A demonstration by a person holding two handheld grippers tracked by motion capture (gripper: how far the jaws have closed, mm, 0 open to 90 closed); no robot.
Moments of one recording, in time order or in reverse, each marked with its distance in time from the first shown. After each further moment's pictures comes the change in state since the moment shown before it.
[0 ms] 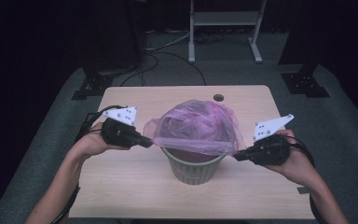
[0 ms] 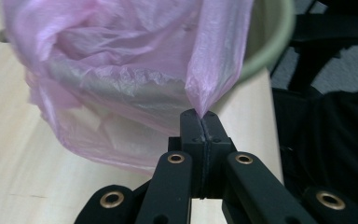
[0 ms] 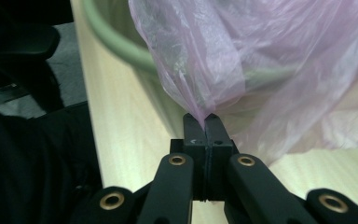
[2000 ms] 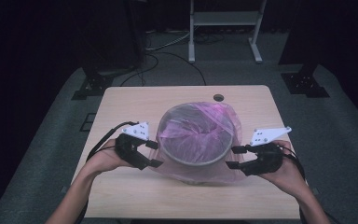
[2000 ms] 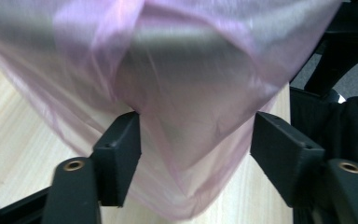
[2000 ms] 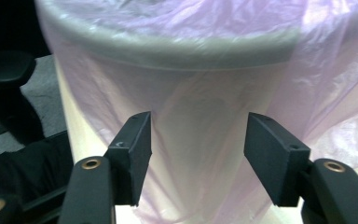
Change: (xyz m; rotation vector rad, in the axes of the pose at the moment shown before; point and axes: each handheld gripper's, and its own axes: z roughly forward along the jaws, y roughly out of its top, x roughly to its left) left arm -0.009 -0.010 0.051 0.033 0.076 -0.094; right arm -0.001 -0.022 0.028 -0.131 -0.089 0.080
